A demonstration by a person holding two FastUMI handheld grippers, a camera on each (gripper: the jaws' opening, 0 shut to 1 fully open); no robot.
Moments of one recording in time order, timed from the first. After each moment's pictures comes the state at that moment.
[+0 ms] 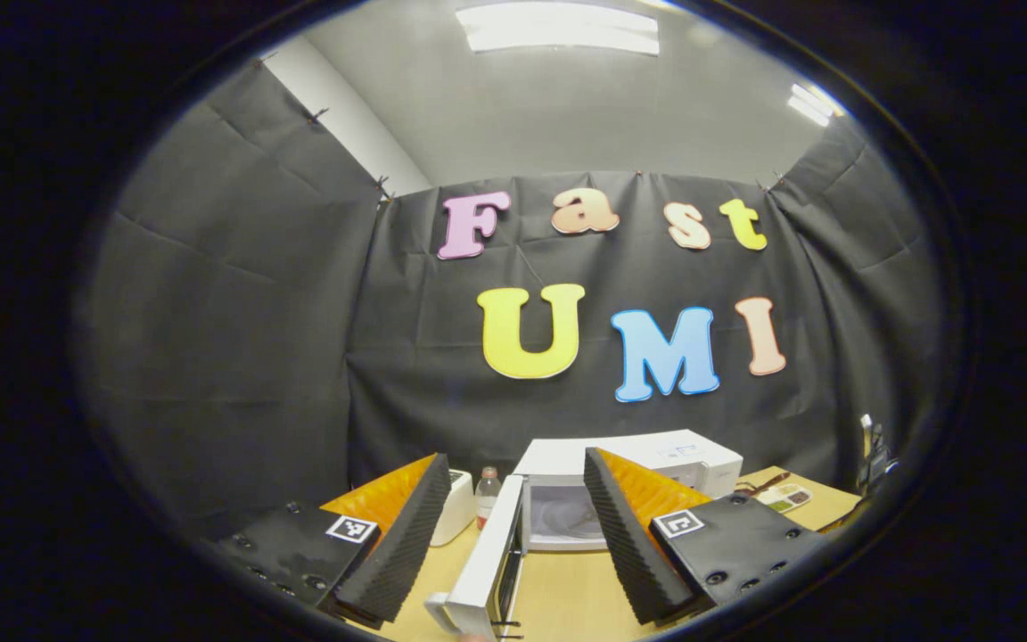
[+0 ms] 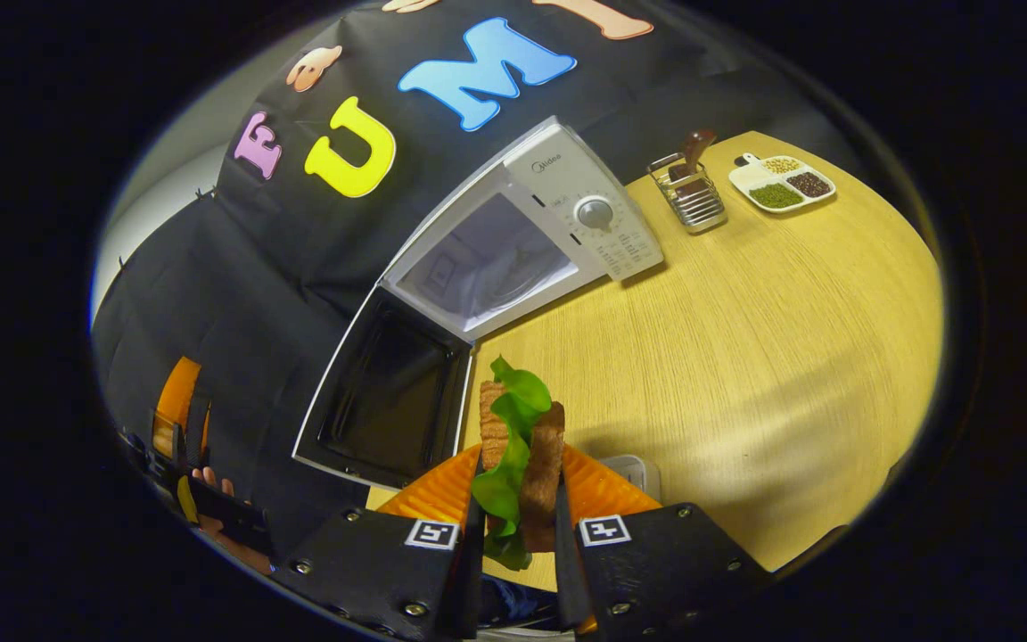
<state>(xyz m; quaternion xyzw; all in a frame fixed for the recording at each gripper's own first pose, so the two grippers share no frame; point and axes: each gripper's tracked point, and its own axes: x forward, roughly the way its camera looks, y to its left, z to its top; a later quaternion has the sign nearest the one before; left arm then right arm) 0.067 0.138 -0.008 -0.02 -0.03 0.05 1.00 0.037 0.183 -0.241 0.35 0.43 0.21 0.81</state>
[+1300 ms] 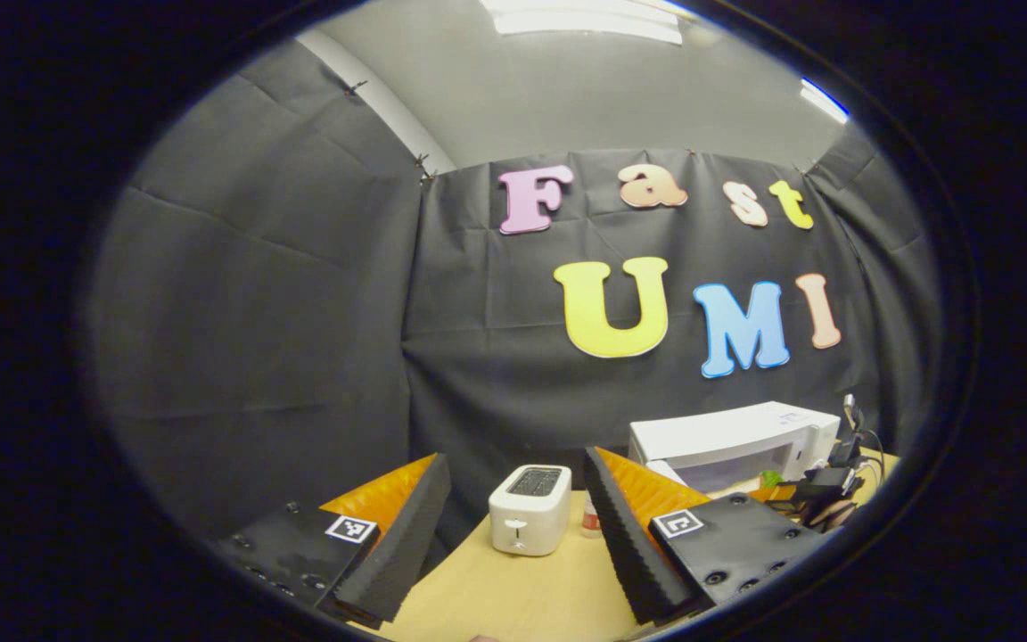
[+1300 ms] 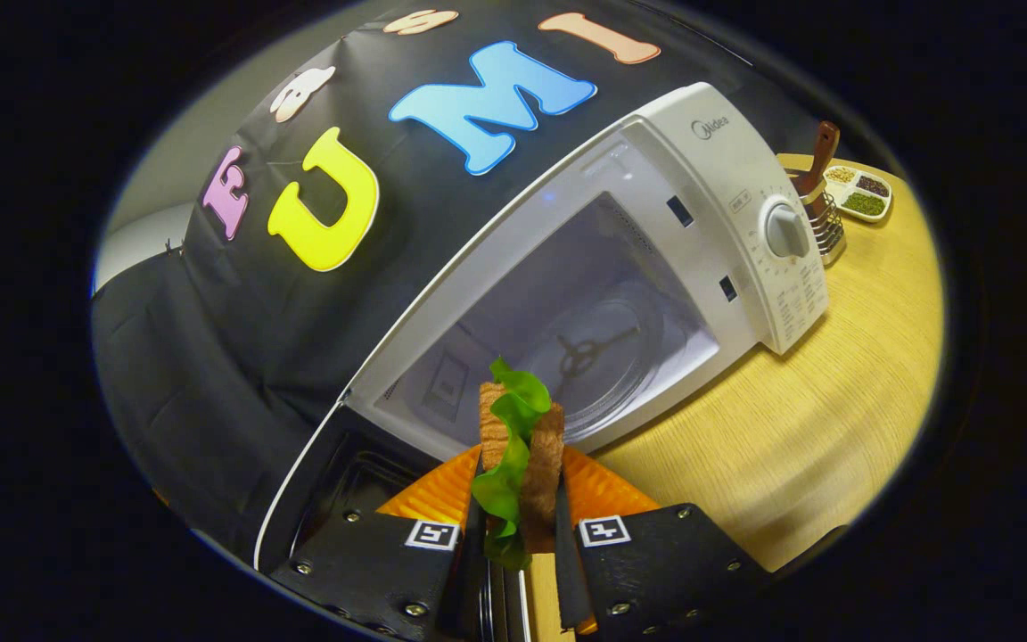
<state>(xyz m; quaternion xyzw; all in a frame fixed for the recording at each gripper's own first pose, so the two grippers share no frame) 0.101 0.361 -0.061 -0.01 0.01 0.11 0.99 0.247 0.346 -0.280 0.40 0.28 0.10 0.87</state>
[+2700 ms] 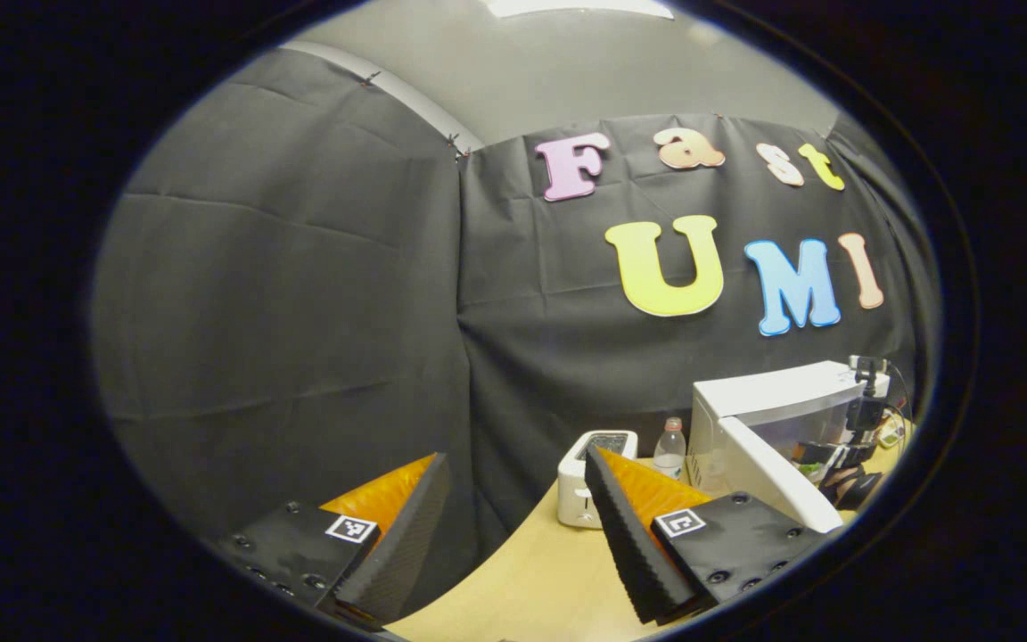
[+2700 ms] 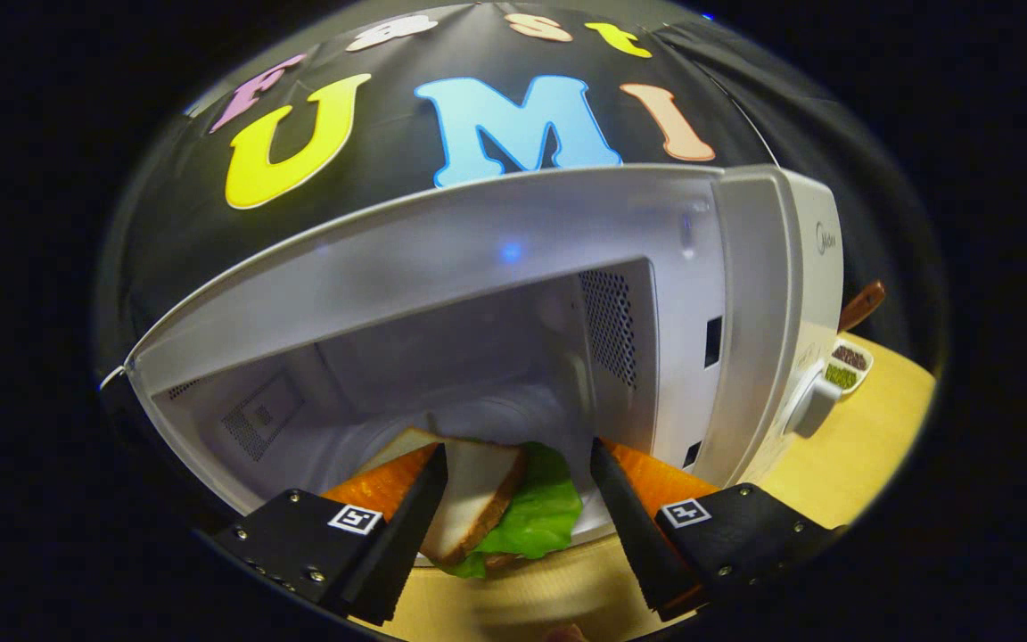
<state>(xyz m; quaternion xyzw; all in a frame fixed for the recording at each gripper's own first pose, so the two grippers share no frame) 0.078 0.393 -0.104 0.02 0.06 0.18 0.98 0.343 0.275 -0.330 0.12 0.22 -0.05 0.97</state>
